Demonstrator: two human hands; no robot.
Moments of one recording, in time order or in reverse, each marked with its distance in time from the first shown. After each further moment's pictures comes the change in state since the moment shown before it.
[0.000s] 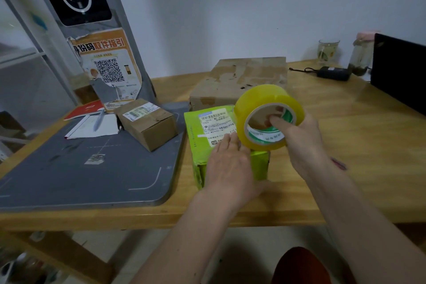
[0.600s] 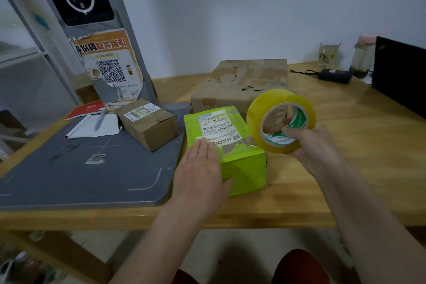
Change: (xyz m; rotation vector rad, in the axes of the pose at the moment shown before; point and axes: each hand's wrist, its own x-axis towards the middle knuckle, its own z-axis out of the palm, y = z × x) left_hand -0.027 -0.038 -0.011 0.058 -0.053 -0.139; right_hand 0.009 0.006 -0.024 0.135 -0.074 0.241
